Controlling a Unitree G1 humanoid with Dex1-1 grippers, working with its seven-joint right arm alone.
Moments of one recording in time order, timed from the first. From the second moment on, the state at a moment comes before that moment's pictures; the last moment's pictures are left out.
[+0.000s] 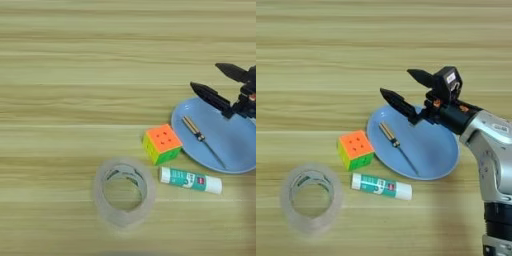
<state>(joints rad) -0.16 -0.52 -0.29 -0.12 0.40 0.28 0.88</state>
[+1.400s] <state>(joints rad) 0.10 -0.73 -0.27 -0.26 0.50 0.09 1.45</state>
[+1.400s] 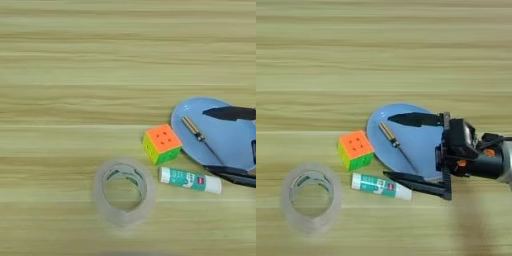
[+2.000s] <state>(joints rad) 0.15 -0.78 -0.12 -0.21 0.25 -0.06 1.46</state>
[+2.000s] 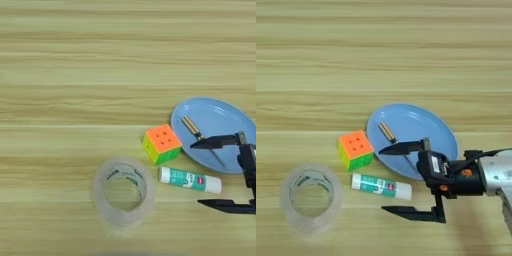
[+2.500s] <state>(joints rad) 0.15 -0.79 0.00 -0.12 0.10 -0.15 1.43</state>
